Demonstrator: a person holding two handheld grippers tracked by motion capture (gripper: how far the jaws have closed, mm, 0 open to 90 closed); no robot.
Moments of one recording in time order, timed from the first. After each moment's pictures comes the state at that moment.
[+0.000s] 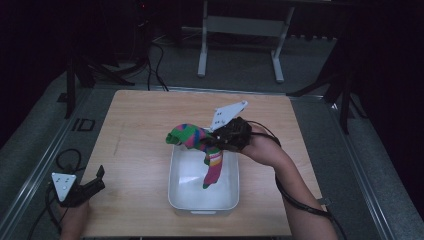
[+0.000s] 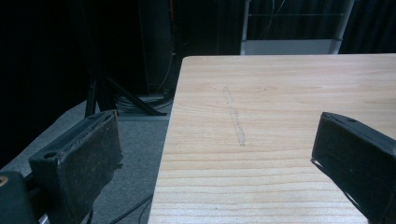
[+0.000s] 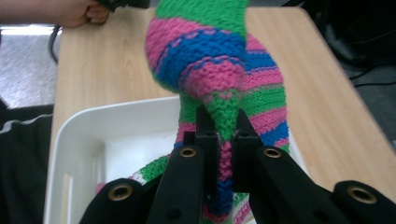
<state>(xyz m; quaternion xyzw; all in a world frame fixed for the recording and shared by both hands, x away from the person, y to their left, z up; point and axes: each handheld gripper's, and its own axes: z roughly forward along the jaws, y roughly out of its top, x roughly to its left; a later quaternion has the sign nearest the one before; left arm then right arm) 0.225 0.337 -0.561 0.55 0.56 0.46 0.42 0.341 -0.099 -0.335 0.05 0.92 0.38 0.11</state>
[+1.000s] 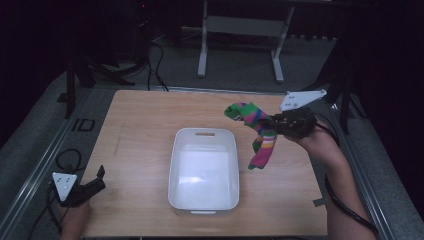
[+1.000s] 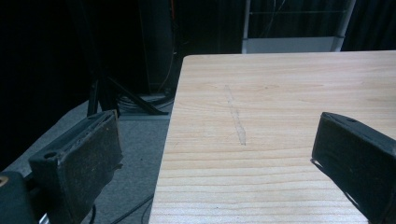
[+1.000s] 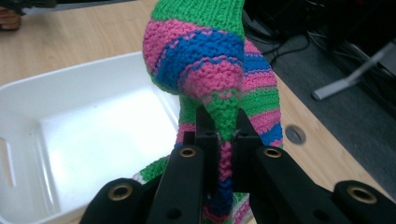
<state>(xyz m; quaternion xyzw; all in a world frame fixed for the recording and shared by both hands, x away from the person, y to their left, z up) 0.226 0.335 -0.561 0.55 0.56 0.46 0.42 0.357 -0.238 -0.312 0.19 0.88 0.39 0.19</state>
